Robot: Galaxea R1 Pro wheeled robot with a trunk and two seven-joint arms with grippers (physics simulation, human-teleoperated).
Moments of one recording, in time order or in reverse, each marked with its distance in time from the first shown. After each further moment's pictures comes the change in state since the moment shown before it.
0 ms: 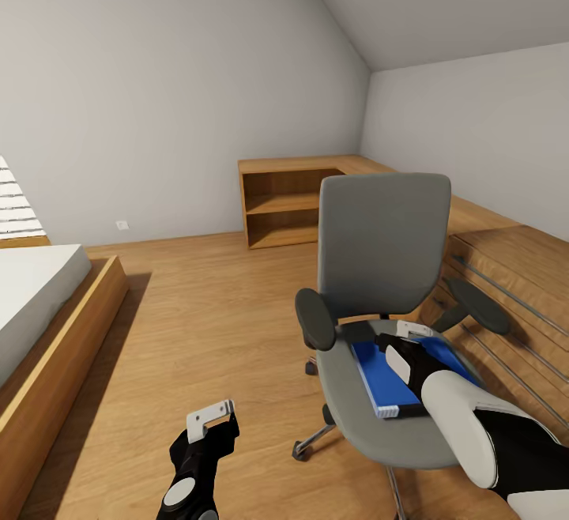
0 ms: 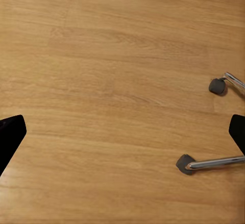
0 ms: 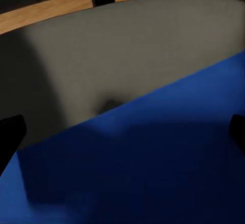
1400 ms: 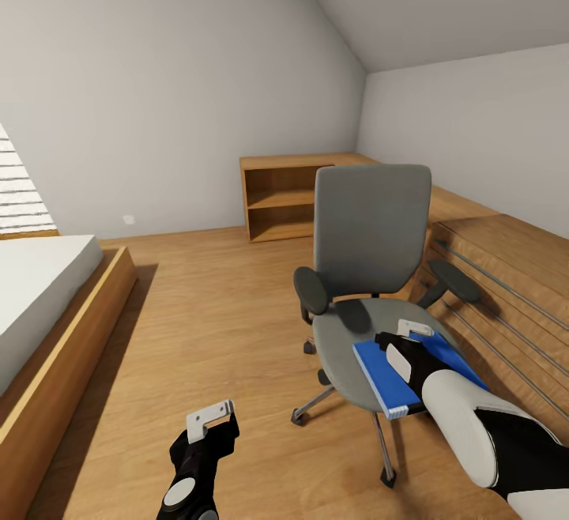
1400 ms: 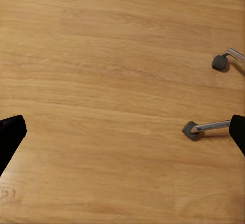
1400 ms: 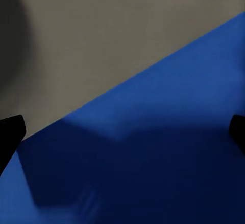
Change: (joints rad) left arm 0.000 0.000 0.000 0.001 0.001 0.001 0.000; right arm 0.000 -0.002 -0.014 -0.010 0.001 0.001 -0.001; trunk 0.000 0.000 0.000
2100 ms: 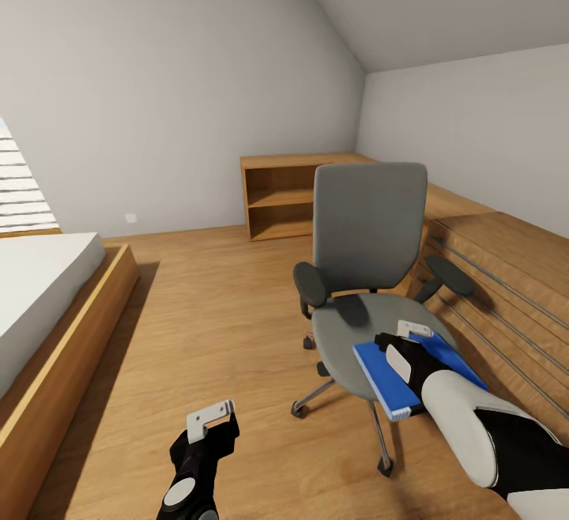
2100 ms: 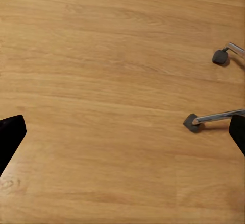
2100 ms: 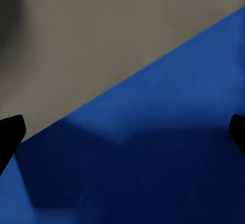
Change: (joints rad) left arm 0.000 0.000 0.000 0.000 0.000 0.000 0.000; right arm 0.000 0.001 -0.001 0.007 -0.003 0.000 0.001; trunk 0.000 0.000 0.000
